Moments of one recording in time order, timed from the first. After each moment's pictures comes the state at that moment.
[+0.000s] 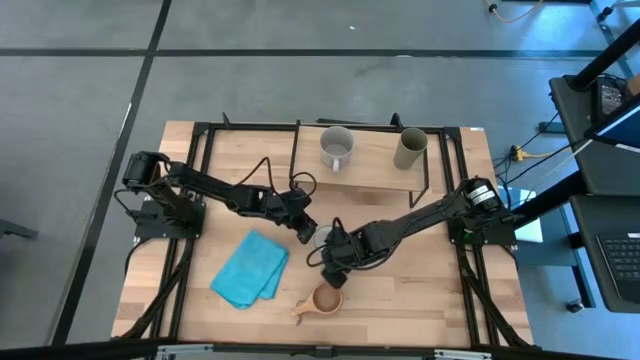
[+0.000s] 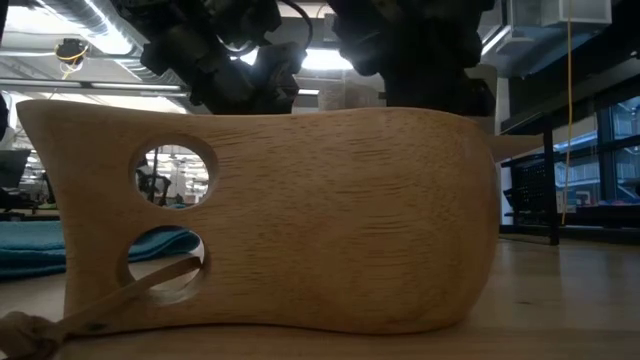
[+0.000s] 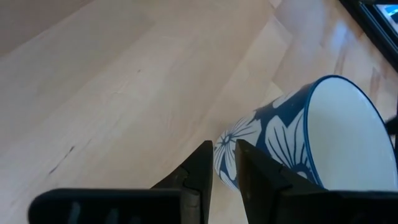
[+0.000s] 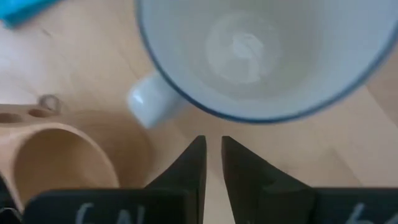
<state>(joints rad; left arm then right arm) -0.05 1.61 0.83 0.03 -0.06 -0.79 0.35 1.95 1.52 -0.83 0.09 1.04</state>
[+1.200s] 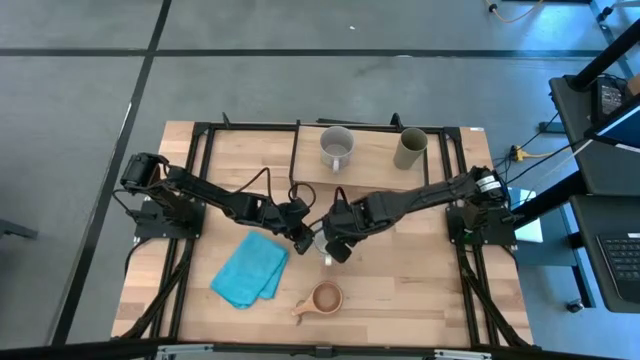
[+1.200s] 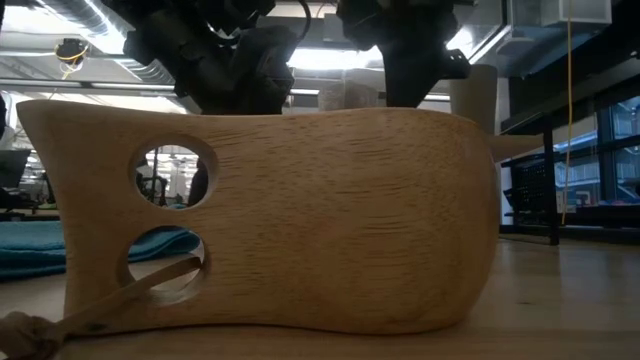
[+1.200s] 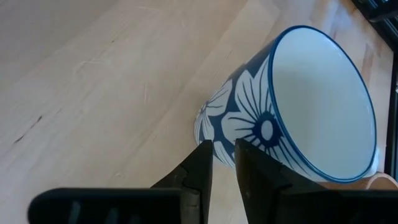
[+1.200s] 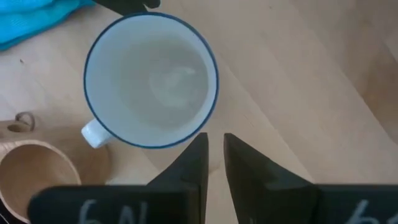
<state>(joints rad) -0.13 1.60 0.83 0.01 -0.09 -0.83 0.22 1.88 1.64 -1.09 0.11 0.88</state>
